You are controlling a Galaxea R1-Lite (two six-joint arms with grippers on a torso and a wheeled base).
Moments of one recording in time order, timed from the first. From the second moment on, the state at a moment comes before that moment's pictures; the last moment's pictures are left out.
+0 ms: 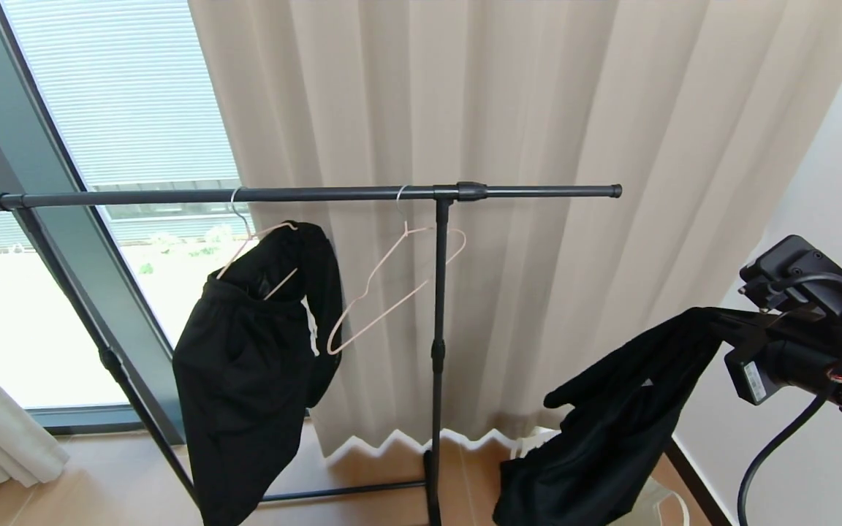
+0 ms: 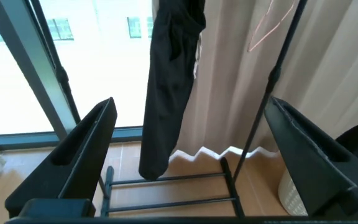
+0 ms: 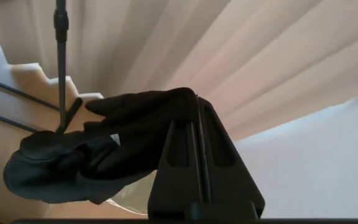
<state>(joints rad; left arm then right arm) 0.00 0.01 -0.01 0.01 0.00 0.00 0.24 1.36 -0.56 -0.44 -0.10 -0.43</state>
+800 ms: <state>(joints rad) 0.00 0.02 -0.01 0.02 0.01 0.06 0.26 1.35 -0.50 -0.55 -0.09 -0.45</state>
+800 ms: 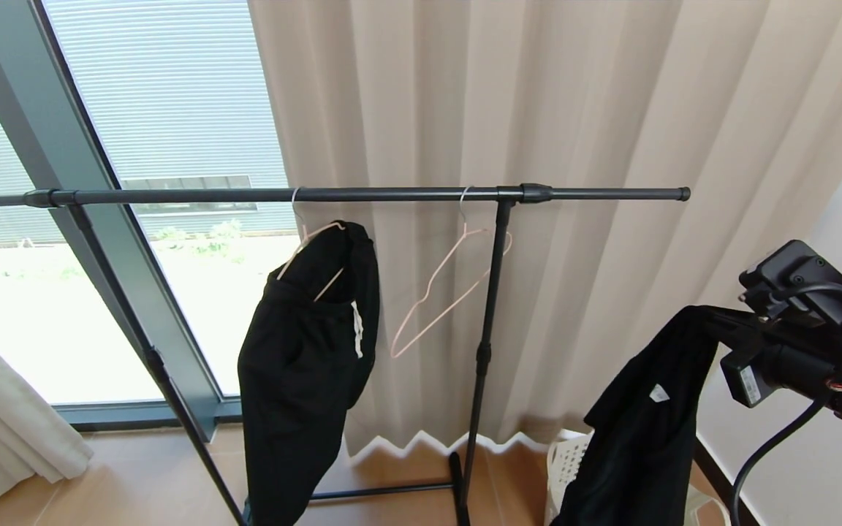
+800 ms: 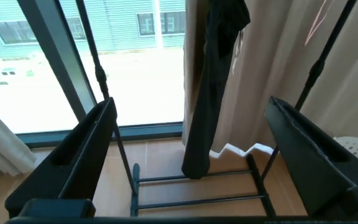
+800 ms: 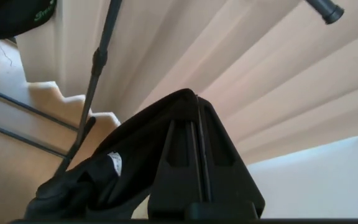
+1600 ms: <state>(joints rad) -0.16 0.63 -0.40 0.24 -0.27 -0.40 0.46 1.48 -0.90 -0.09 -0.10 0.05</state>
